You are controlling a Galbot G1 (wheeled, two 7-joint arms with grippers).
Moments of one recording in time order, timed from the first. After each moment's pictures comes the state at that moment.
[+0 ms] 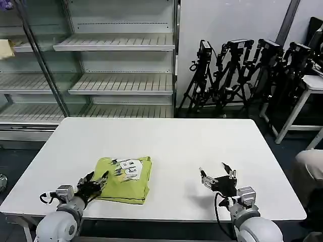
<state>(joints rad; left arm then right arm) 1.33 -1.19 -0.61 -1.95 -0.55 0.57 -0.06 -1.36 1.13 0.40 2.22 0.38 -0.55 0.17</state>
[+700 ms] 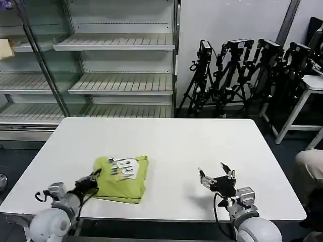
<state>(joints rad) 1.30 -1.16 -0.67 -1.94 -0.65 0.58 -0.02 -1.36 1.14 0.39 2.23 0.38 -0.55 0.17</state>
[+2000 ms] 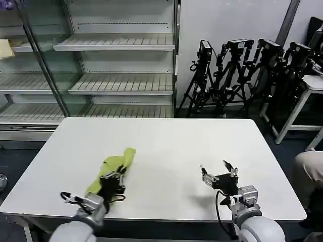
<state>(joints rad) 1.37 -1.17 -0.34 -2.26 -0.08 0.56 -0.01 -1.35 1.14 0.42 2.24 0.37 -0.56 0.17</state>
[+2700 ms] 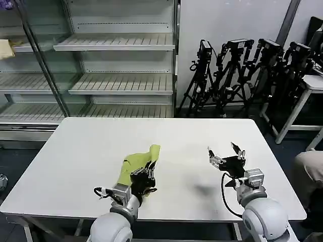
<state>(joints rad) 1.22 -1.35 -0.14 -2.16 -0.27 0.57 -0.20 -1.20 1.13 0.45 2.18 0.34 -0.54 0.15</state>
